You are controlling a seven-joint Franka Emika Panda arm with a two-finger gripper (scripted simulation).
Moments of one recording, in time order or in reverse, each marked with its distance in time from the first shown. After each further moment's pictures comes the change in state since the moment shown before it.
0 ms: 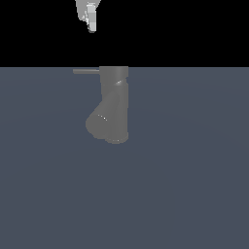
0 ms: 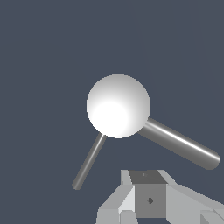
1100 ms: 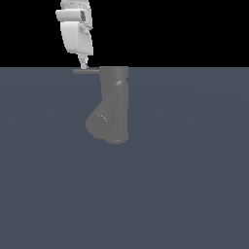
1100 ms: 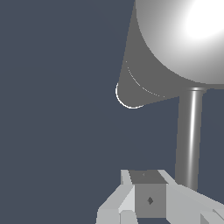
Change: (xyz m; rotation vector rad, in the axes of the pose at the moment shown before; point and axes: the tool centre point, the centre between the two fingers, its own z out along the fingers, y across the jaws) arm -0.028 -0.094 0.094 0.005 -0.058 0.418
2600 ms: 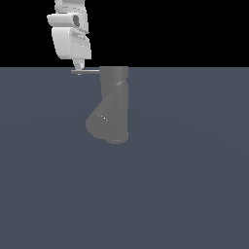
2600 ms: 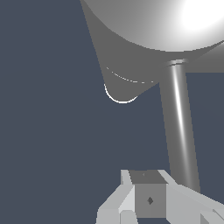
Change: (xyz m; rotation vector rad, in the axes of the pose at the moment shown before) arm -0.010 0.026 0.016 0.007 -0.015 0.064
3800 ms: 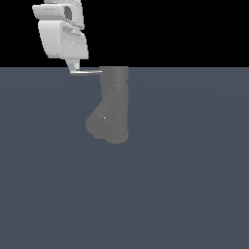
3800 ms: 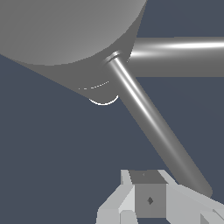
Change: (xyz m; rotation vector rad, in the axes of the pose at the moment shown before) arm 0.006 0.057 0.000 0.003 -0.003 0.000
